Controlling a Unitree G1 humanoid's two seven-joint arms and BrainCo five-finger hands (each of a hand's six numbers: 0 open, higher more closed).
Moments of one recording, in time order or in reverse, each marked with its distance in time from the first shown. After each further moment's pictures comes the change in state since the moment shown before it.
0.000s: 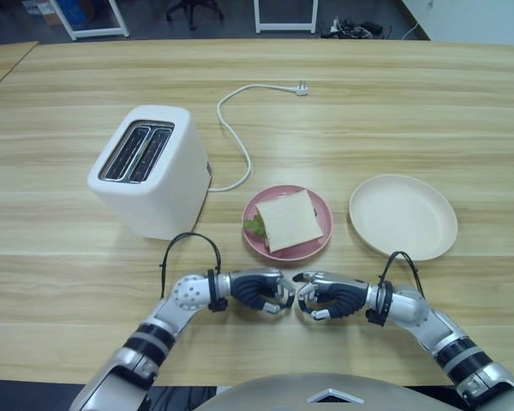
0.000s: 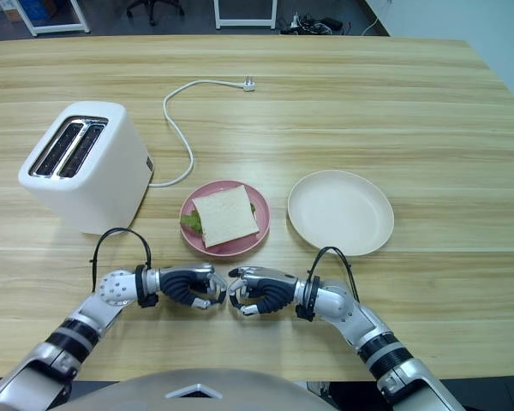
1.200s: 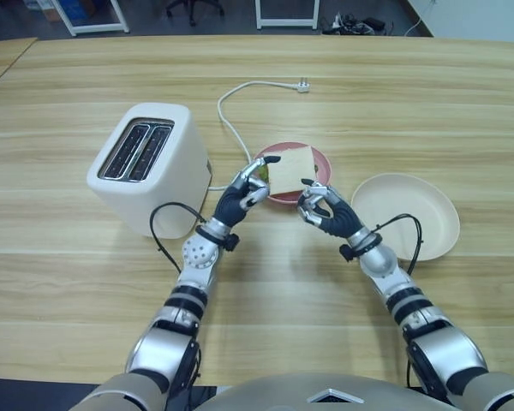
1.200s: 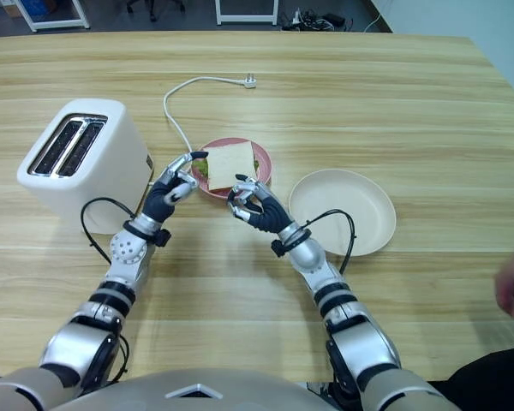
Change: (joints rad) left arm -0.148 -0.252 0.258 0.137 -0.451 -0.086 0.193; right arm -0.243 0.278 -0.195 0.383 0.190 -0.234 -0.286
